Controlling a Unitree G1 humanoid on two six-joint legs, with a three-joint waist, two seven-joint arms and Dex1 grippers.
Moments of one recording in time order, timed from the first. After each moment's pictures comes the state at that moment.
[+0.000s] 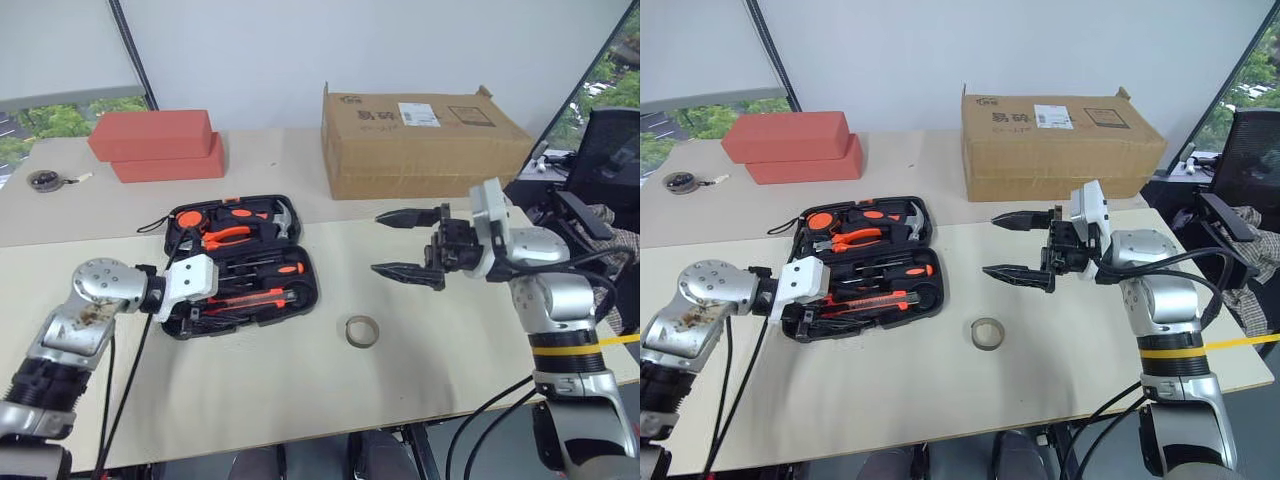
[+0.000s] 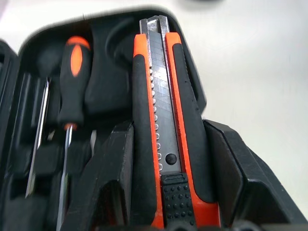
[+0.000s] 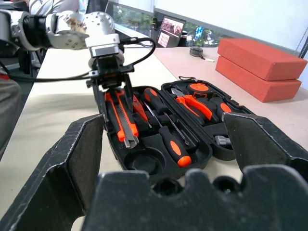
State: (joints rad) left arm -0.42 0.94 -0.10 0.08 -0.22 0.09 -1.36; right arm -0.59 -0.58 -0.05 0.04 0.53 0.24 1.30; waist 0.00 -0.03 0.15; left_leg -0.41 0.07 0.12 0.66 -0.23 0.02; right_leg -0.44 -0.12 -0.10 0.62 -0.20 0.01
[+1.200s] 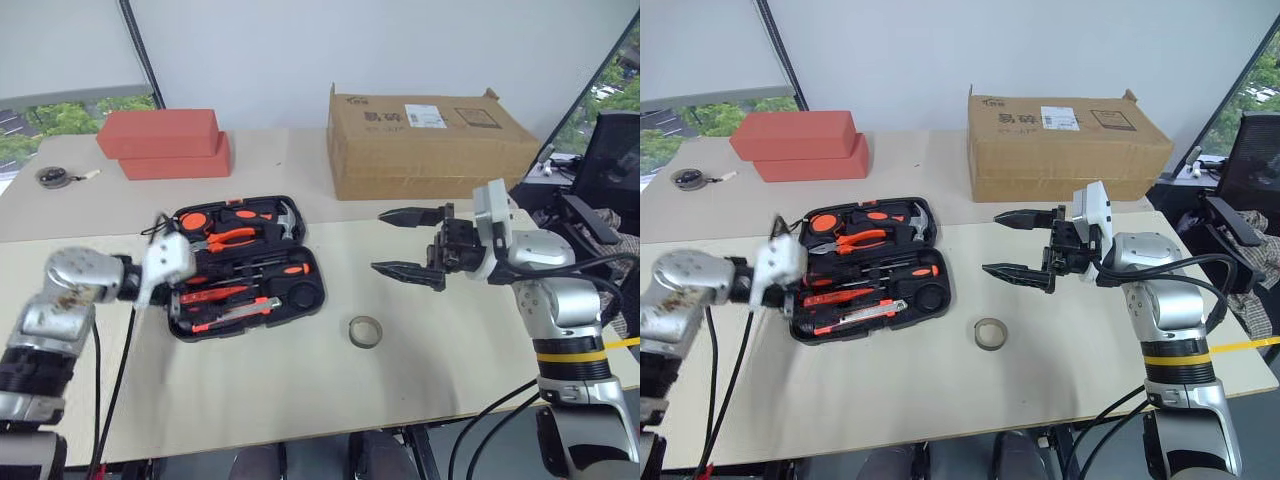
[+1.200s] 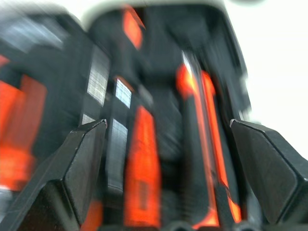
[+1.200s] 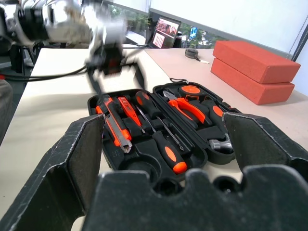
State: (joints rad) left arm -0.50 0.98 0.06 0.15 -0.40 0.26 -1.43; right arm -0.58 -0.59 -0.05 0.00 0.53 0.26 1.26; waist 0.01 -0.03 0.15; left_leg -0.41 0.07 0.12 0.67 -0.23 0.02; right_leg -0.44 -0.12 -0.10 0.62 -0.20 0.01
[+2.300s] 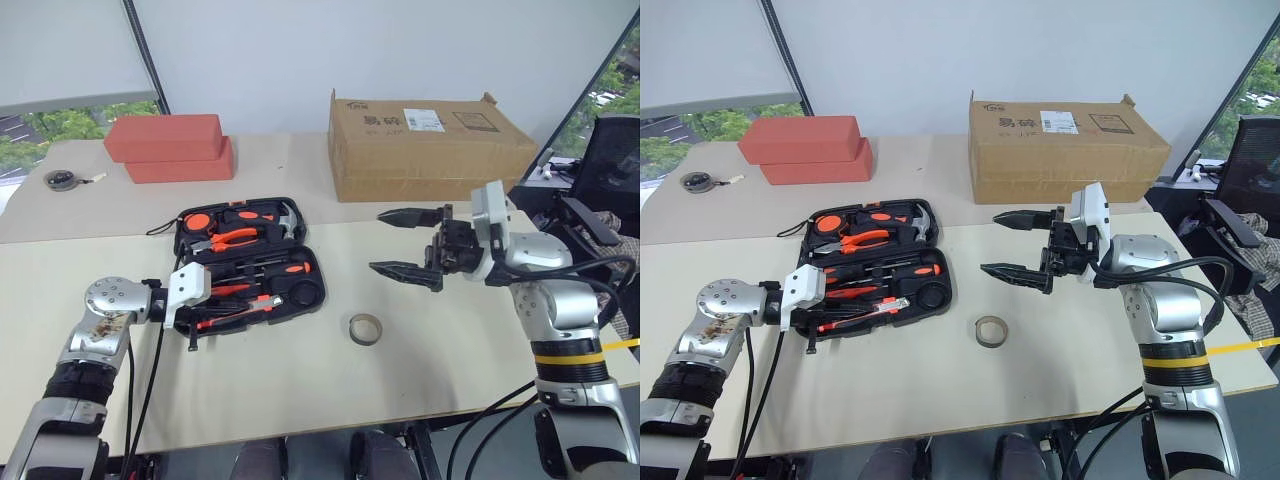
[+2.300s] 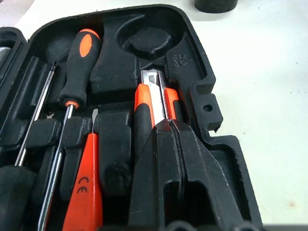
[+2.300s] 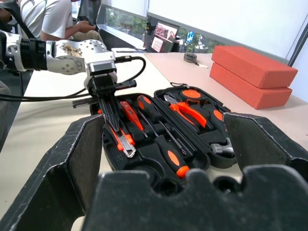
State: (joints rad) left arm -0.43 0.72 -0.05 0.44 -0.23 -0.17 -1.39; right arm -0.57 -0.58 -0.05 -0.01 0.53 0.26 1.24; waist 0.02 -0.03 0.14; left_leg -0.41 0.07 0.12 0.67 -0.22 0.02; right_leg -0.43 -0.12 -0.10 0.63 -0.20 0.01
